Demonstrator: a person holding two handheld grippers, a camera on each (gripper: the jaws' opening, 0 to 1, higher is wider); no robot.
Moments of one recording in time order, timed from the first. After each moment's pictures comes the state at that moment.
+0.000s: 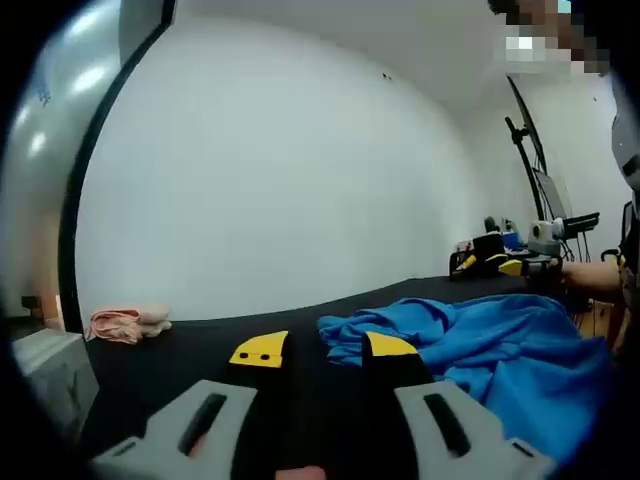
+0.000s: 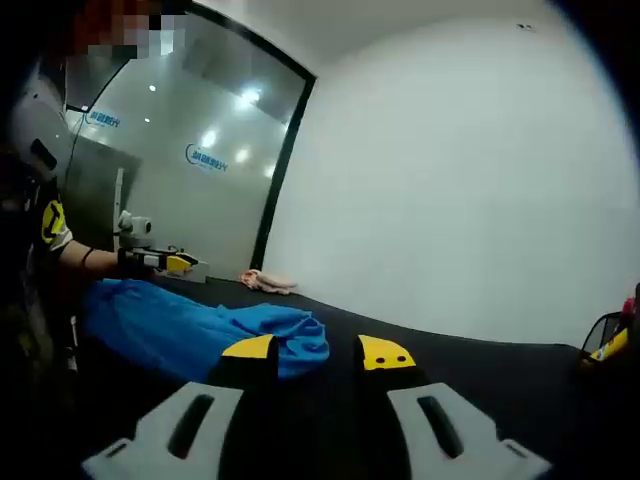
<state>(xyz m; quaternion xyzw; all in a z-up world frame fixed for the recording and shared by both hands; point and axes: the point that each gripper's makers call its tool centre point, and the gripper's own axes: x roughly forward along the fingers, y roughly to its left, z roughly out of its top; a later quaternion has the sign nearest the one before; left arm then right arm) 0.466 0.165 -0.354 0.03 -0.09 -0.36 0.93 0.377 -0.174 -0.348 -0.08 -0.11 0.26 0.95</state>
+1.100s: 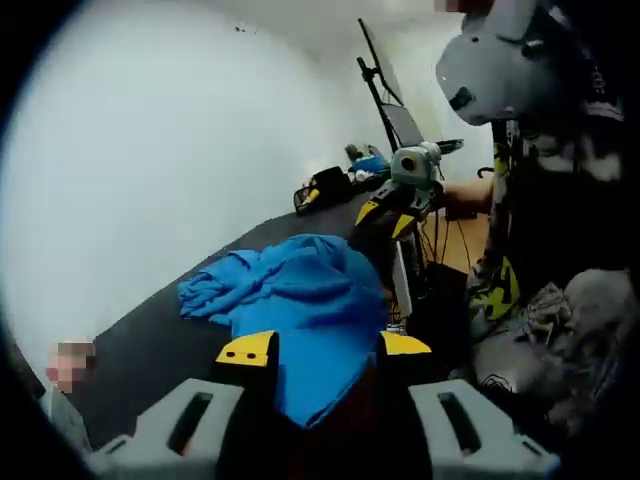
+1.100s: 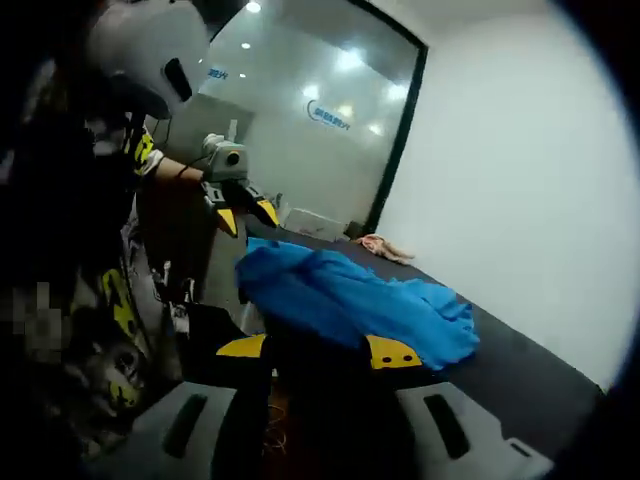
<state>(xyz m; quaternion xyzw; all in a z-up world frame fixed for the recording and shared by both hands) 0.263 0.131 -0.410 0.24 0.02 -0.59 0.77 0.245 -0.031 -0.415 -0.21 -0.03 0.45 0.87</state>
